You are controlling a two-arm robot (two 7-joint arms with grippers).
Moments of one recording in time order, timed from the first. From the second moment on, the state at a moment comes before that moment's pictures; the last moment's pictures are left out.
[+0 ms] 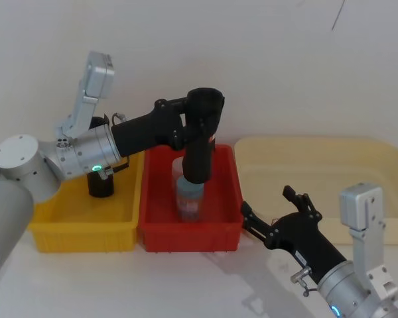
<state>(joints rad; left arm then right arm) -1.06 0.03 0.48 -0.49 -0.60 -0.36 -1.24 0.00 0.32 -0.24 -1.75 0.30 0.00 0.17</state>
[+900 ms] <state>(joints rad) -1.14 -0.06 0.45 -0.32 -0.63 -0.39 -1.33 0.08 0.28 -0.26 -1.67 0.29 -0.03 0.24</state>
